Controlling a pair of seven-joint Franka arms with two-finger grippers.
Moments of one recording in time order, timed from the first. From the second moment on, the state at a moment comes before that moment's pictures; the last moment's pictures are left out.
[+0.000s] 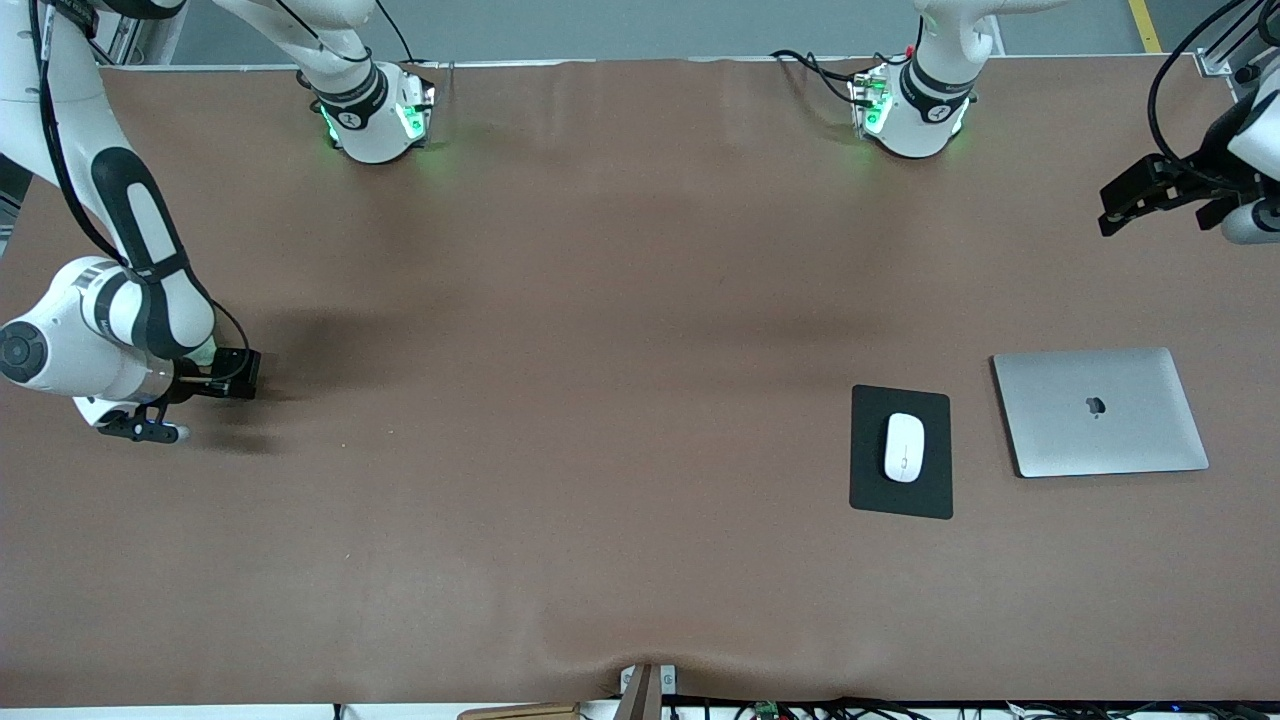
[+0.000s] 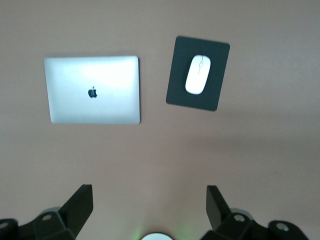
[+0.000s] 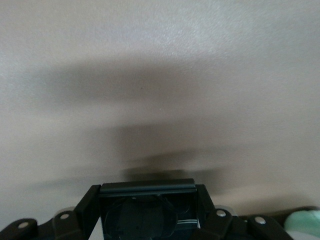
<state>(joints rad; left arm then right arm) 0.03 -0.06 -0.11 -1.55 0.04 1.45 -0.10 -0.21 0.54 -0.10 -1.97 0.04 2.33 -0.18</state>
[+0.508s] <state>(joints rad) 0.03 -0.08 -0.10 -1.57 0.01 1.43 -0.10 -0.21 0.54 -0.09 -1.96 0.04 2.33 -0.18</state>
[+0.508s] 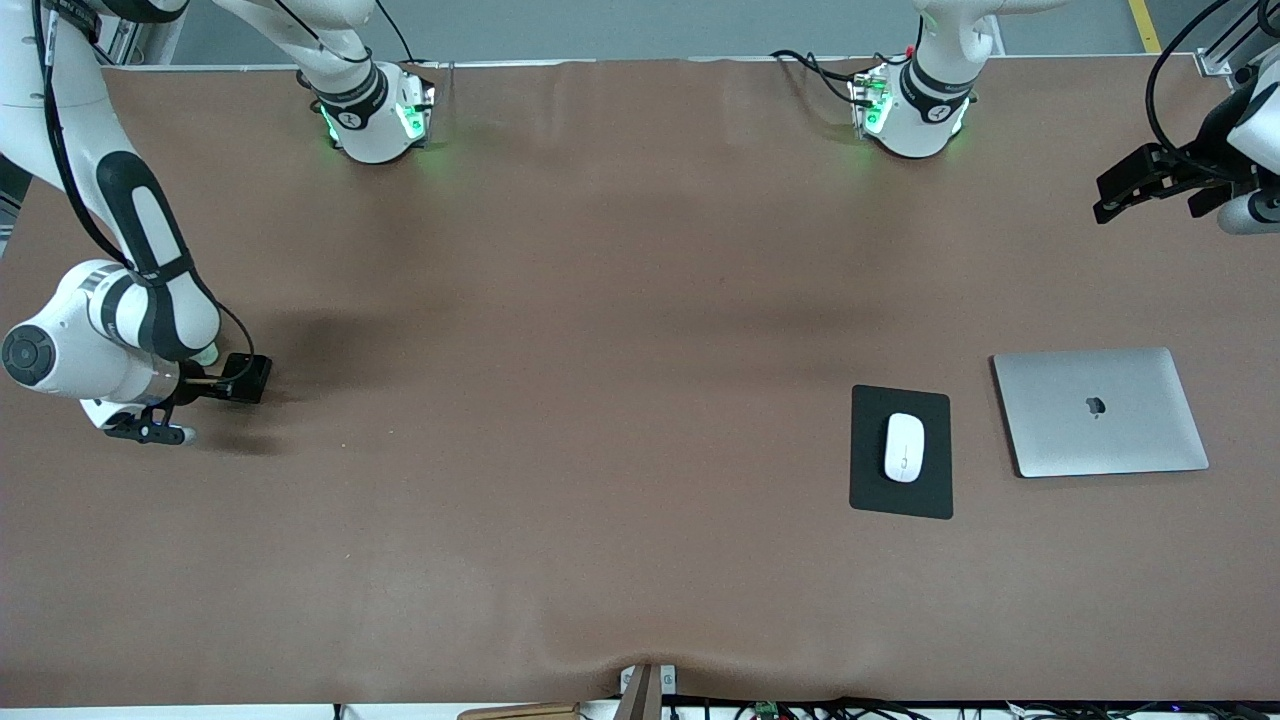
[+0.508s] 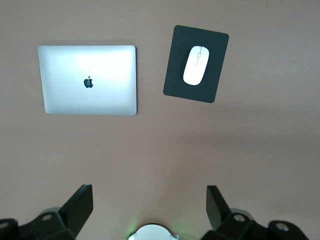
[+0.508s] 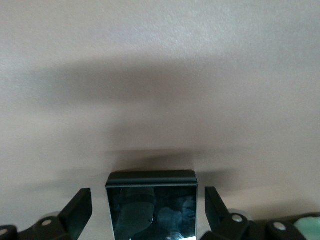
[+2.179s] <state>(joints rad) 0.03 -0.05 -0.10 -1.52 0.01 1.44 -0.10 0.00 0.02 -0.05 -1.57 0.04 1.45 -0.01</state>
